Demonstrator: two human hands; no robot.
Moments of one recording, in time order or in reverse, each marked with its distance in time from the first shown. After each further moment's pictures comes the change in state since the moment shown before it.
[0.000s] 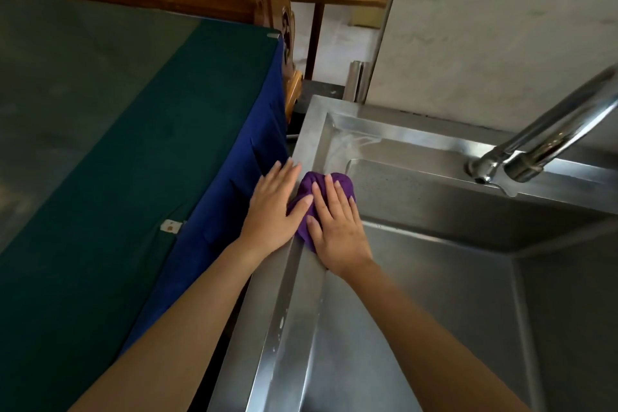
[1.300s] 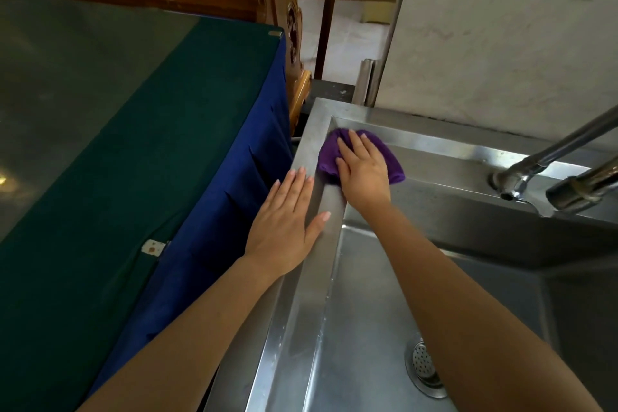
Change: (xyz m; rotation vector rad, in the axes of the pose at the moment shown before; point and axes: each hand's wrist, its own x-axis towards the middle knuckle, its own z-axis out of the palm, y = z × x) left_hand 0.015 0.007 0.023 0.400 -0.093 0.051; right_hand 0.114 0.051 -0.032 -0.091 0.113 0.093
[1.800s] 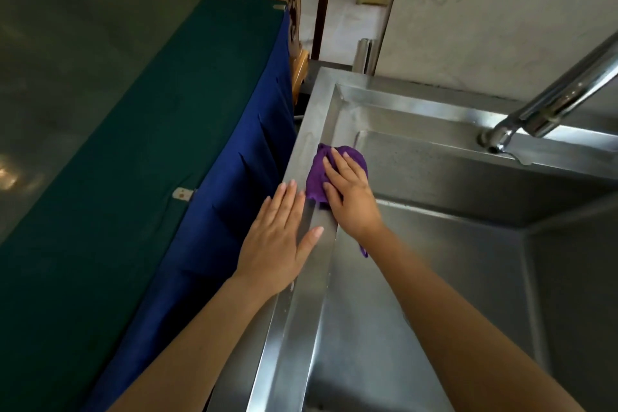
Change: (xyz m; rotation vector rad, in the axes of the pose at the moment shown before) left_hand -0.105 0.002 0.000 -0.086 -0.062 -0.014; right_hand -0.116 -0.033 0.013 0.304 -0.017 -0.095
